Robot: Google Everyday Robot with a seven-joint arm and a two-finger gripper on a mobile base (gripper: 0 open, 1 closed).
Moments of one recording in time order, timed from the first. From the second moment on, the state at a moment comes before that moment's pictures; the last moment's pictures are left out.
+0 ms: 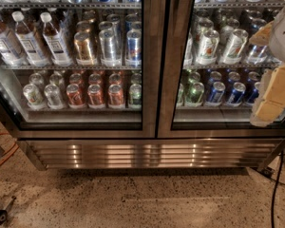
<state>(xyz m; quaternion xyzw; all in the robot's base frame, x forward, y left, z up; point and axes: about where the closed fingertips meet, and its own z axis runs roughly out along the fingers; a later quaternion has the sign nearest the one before) 0.439 -0.216 0.978 -0.60 0.78 -0.04 0.16</state>
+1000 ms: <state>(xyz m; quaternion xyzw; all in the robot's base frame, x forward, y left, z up) 0.439 -0.216 0.978 -0.60 0.78 -0.04 0.16</state>
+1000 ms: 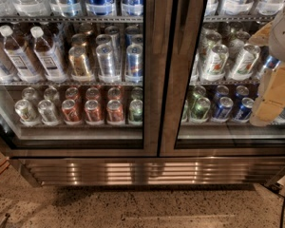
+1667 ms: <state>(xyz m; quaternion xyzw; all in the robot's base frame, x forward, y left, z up) 0.435 -0.205 0.965 -0.61 0.78 -0.03 0.16</state>
